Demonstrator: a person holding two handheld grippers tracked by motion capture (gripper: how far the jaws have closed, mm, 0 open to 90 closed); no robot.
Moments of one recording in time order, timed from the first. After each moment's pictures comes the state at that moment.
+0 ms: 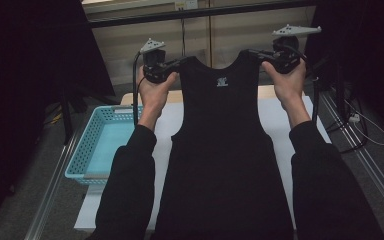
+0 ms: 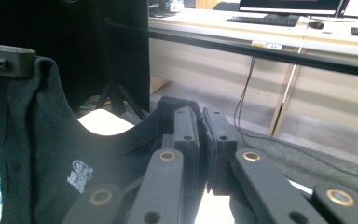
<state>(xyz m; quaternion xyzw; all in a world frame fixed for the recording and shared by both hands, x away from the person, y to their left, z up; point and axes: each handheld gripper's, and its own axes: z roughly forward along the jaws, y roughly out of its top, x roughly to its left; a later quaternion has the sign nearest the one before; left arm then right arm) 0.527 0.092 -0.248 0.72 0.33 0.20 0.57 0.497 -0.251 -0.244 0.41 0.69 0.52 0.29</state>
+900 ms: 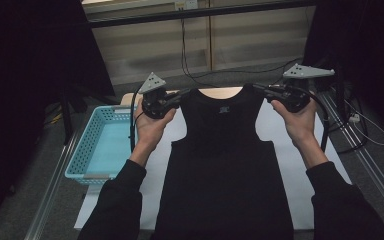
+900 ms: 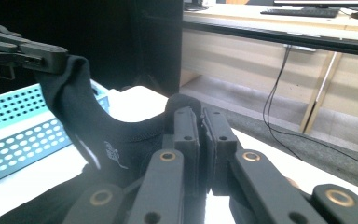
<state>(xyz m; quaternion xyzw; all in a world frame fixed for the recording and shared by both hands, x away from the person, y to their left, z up) 0.455 0.108 -0.290 0.75 0.28 0.18 0.58 0.417 -0.256 -0.287 0.37 0.71 0.55 0.25</state>
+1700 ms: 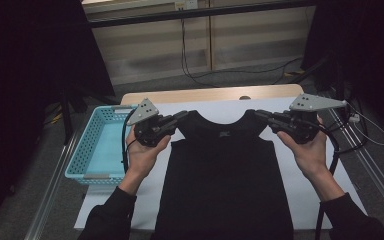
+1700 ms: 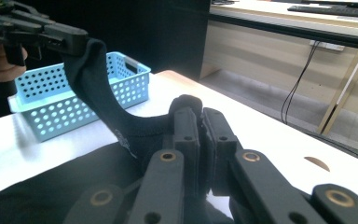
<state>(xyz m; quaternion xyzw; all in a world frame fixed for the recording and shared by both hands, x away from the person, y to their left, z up) 0.390 0.126 -0.302 0.75 0.24 0.17 0.59 0.343 -0.246 -0.299 0.33 0.73 0.54 0.24</state>
